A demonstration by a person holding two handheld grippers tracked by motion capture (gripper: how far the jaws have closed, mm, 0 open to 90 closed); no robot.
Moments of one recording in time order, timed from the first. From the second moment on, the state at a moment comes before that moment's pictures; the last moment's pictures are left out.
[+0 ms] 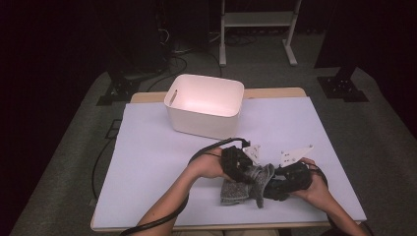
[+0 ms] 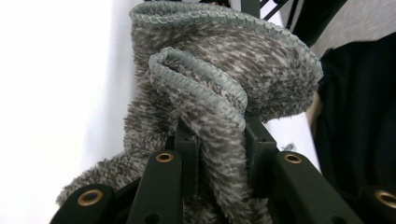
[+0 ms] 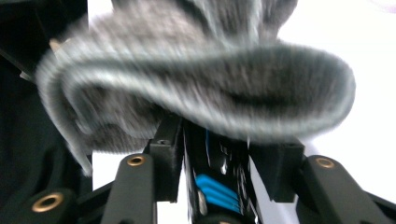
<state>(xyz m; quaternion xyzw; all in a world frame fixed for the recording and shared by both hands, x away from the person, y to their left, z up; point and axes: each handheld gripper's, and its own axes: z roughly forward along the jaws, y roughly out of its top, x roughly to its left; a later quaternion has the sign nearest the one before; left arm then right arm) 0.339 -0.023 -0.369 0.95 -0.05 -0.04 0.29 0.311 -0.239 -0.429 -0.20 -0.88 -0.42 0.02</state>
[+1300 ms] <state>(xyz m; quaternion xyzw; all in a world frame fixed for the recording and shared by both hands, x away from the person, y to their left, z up) 0.334 0.107 -0.366 0.96 0.04 0.00 0.29 0.331 -0.117 -0.429 -0.06 -0.94 -0.35 0.01</state>
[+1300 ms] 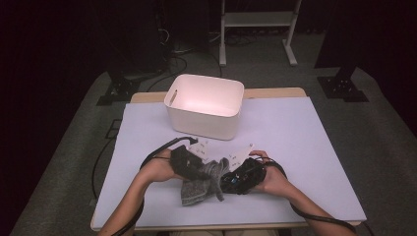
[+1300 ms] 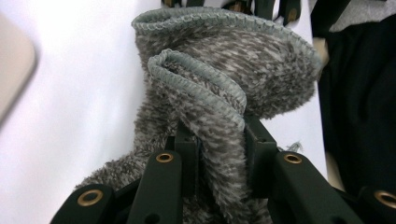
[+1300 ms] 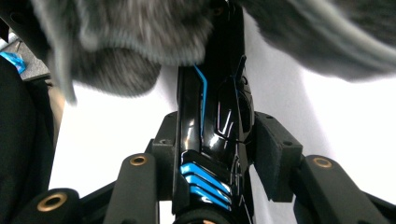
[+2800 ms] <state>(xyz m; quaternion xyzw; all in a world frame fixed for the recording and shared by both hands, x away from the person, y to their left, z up) 0.330 0.029 -0.363 0.96 -0.05 -0.01 0.27 0.318 -0.150 -0.437 -0.10 -0.93 -0.36 -0.01</state>
